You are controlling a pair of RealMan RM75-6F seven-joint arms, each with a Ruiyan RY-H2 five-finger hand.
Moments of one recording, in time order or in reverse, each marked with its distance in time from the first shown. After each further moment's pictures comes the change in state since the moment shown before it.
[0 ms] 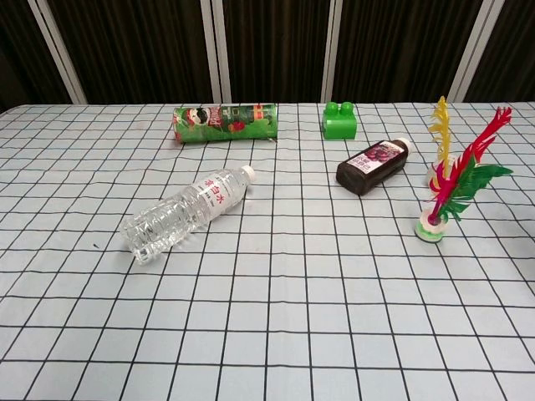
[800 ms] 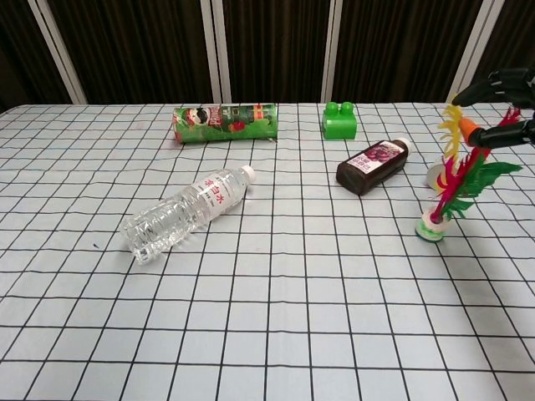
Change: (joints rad) left arm -0.008 0.004 0.011 -0.027 -0.015 -0.039 -0.002; right arm 0.180 -0.468 0.271 0.024 0.292 -0.022 0.007
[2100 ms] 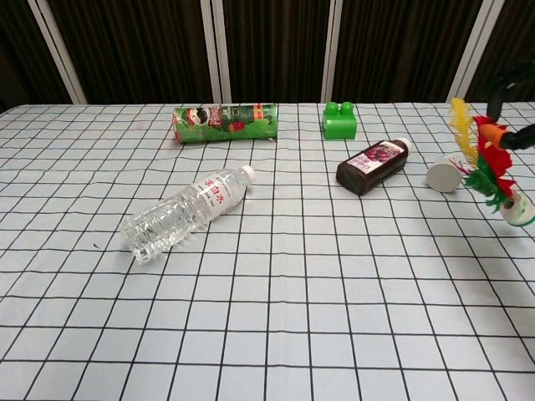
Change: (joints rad) left arm 0.000 0.000 0.001 0.001 0.004 0.005 -0.002; right arm -0.011 0.175 -0.038 0.040 -0.119 -0.103 -0.173
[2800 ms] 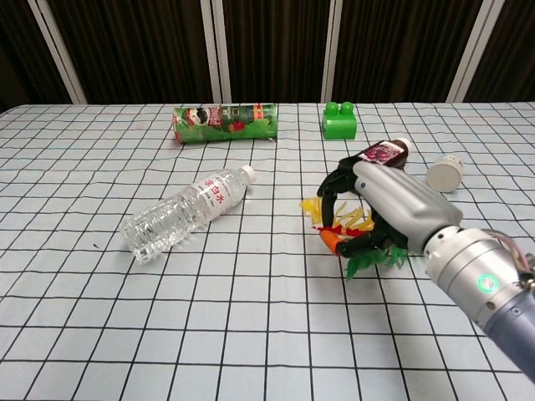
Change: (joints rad) left arm -0.007 0.009 -0.002 0.005 0.005 -0.004 -0.037; right arm 0.115 -0.401 -0.127 0.275 -0.161 -0.112 0.037
